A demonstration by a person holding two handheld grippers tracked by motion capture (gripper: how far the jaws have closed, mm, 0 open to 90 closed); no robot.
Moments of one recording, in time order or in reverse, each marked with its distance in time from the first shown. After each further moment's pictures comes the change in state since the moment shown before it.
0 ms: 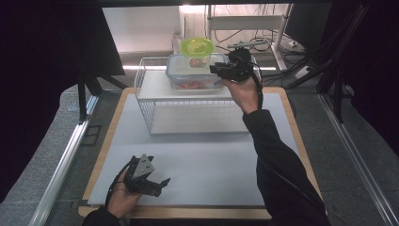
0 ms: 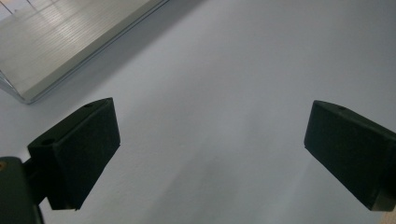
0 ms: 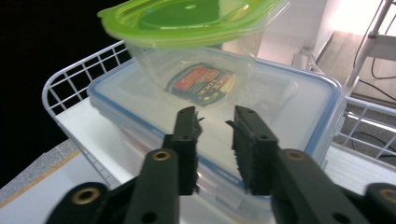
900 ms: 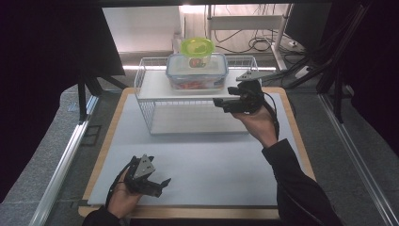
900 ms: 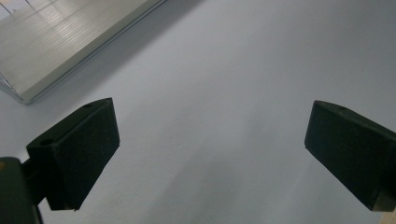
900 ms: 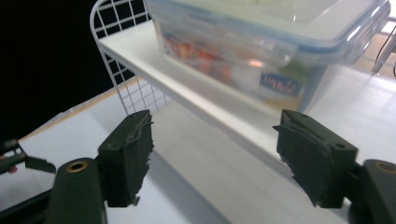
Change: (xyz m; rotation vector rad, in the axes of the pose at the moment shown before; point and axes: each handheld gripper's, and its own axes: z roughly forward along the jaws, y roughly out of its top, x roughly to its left) left arm -0.002 0.001 0.001 0.006 0.004 0.009; right arm 0.020 -0.066 -0.046 0.054 0.065 -0.096
